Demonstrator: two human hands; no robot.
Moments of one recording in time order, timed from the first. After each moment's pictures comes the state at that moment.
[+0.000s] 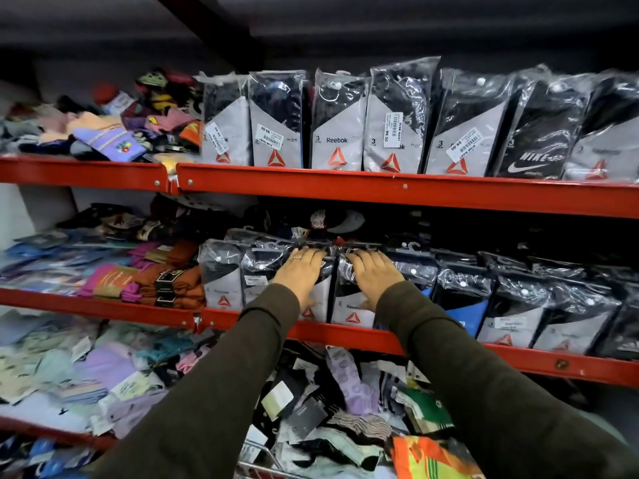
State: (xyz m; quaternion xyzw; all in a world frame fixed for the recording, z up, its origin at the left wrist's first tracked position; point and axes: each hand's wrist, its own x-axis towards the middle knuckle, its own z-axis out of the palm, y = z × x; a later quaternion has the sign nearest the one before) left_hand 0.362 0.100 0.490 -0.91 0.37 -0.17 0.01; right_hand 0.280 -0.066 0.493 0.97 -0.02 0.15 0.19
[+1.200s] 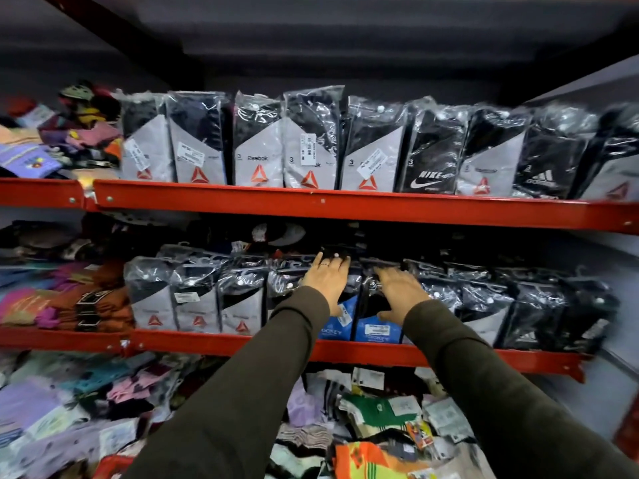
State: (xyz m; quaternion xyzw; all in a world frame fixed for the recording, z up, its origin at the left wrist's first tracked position) left_hand 0.287 -0.055 0.513 -0.88 0.44 -0.18 0.08; right_hand 0.182 -0.208 0.504 0.98 -0.11 0.13 0.07
